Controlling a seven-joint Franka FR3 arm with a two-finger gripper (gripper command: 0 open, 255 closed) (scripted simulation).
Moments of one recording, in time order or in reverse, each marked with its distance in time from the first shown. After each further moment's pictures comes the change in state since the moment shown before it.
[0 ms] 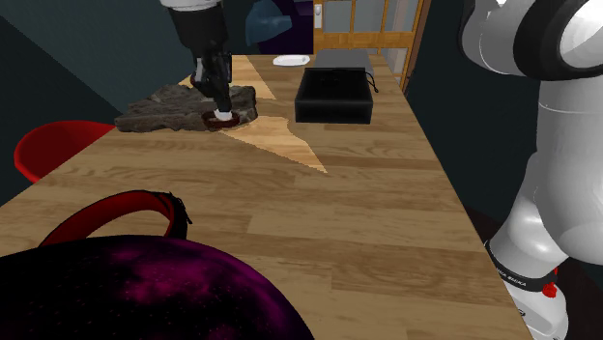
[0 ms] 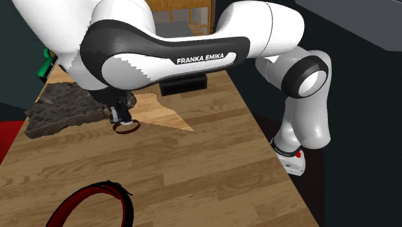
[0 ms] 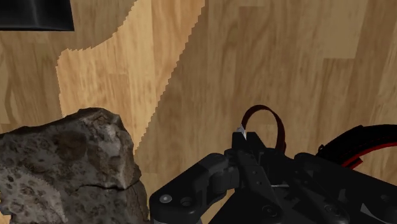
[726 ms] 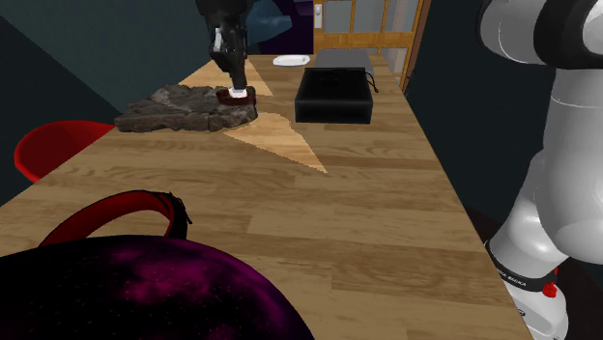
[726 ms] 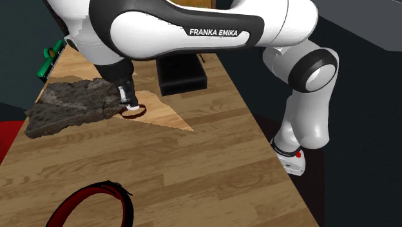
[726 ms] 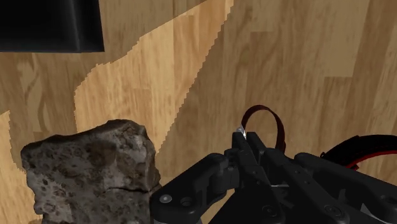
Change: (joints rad) arm -0.055 -0.076 -0.001 -0.011 0.025 -0.056 -0.057
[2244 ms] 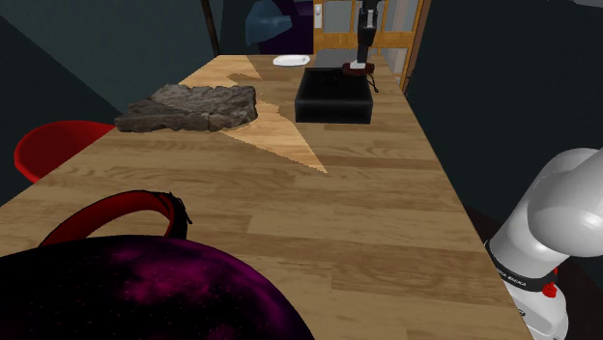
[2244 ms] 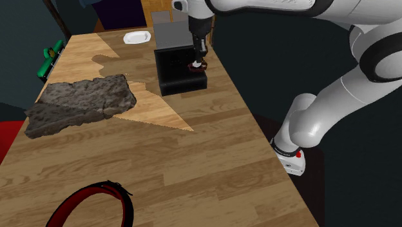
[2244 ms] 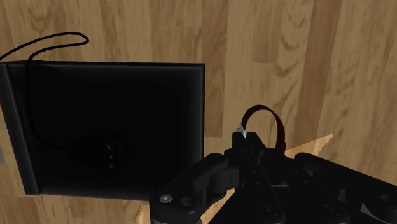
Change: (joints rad) arm -0.307 -0.655 -0.291 -0.788 0.174 0.207 -0.534
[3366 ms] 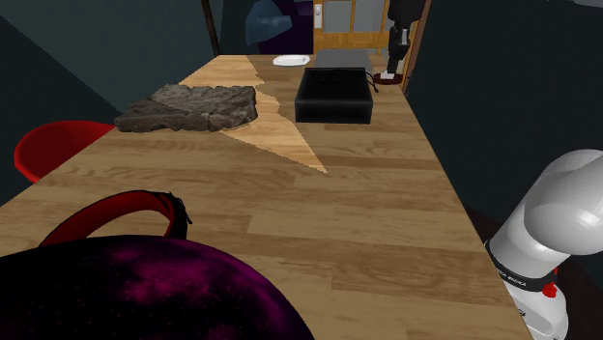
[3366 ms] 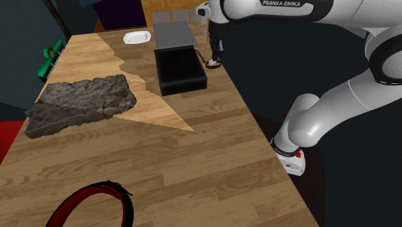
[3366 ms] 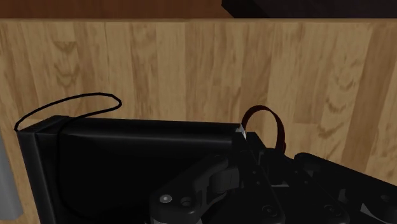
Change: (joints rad) arm -0.065 -0.108 -0.145 -0.218 -0.037 0.123 -0.194
